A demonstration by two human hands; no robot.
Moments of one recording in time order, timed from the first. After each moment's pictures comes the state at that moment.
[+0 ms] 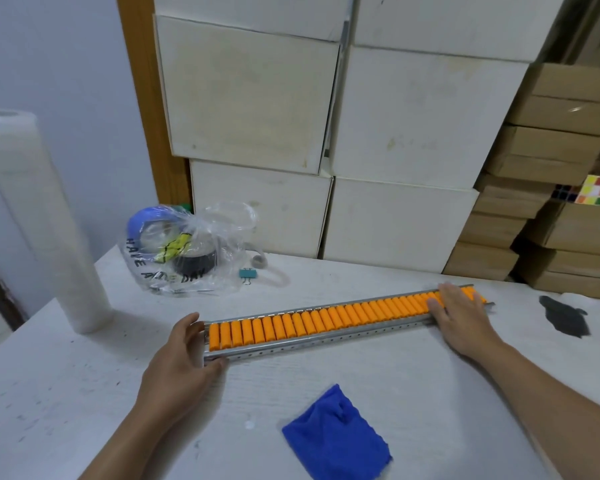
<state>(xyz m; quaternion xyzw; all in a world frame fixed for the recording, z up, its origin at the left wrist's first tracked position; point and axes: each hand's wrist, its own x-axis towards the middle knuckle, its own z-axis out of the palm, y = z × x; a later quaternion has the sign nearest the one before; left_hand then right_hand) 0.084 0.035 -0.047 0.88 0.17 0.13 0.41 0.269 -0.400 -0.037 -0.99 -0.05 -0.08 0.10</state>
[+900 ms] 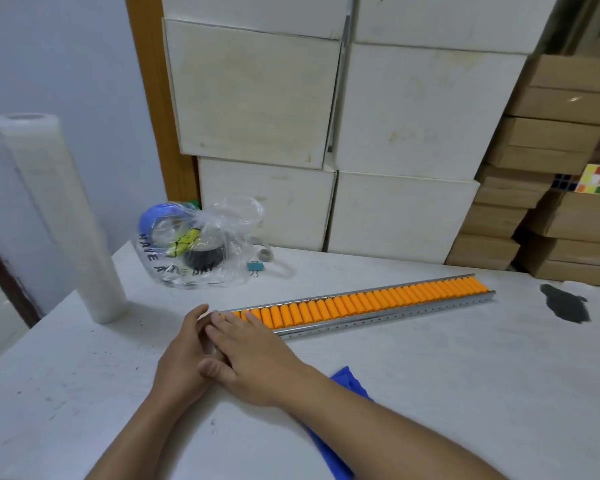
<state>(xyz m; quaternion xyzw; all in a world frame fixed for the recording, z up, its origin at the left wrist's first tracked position) 0.077 0.037 -0.048 0.87 0.14 0.11 0.46 0.124 -0.099 -0.026 -0.88 -0.46 -0.01 0.13</state>
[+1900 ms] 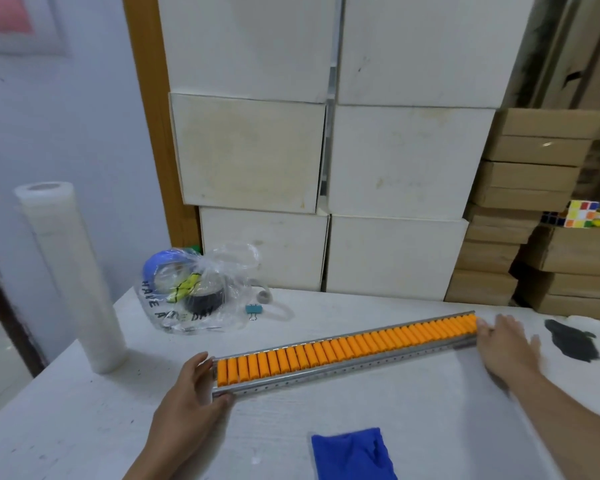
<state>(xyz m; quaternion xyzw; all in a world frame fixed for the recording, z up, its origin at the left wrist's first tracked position) 0.080 0.035 -0.050 0.86 0.18 0.12 0.46 0.269 -0.439 -0.022 -0.97 0.17 -0.12 0.15</state>
